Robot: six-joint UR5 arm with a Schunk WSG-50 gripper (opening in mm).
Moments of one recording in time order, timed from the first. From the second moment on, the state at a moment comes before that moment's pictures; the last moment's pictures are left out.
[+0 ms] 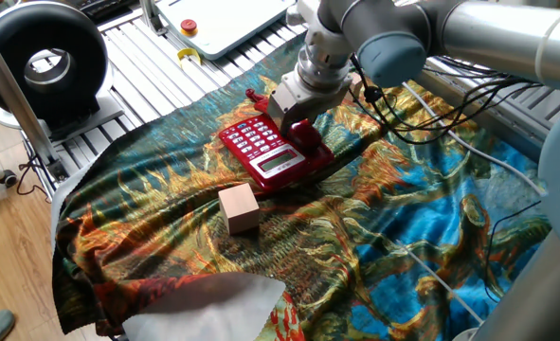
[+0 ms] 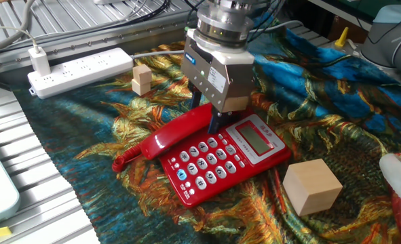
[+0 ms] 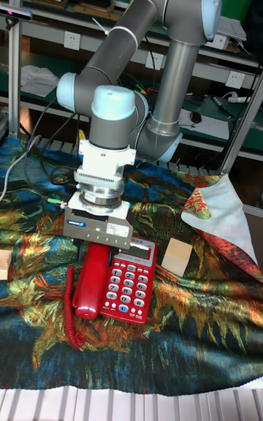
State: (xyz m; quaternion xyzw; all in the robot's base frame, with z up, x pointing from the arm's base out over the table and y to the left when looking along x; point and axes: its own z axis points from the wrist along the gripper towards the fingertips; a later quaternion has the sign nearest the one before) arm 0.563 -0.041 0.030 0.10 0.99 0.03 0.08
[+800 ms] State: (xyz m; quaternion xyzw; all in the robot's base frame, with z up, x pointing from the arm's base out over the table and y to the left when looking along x) arm 0.546 -0.038 0.039 0.16 0.99 0.03 0.01
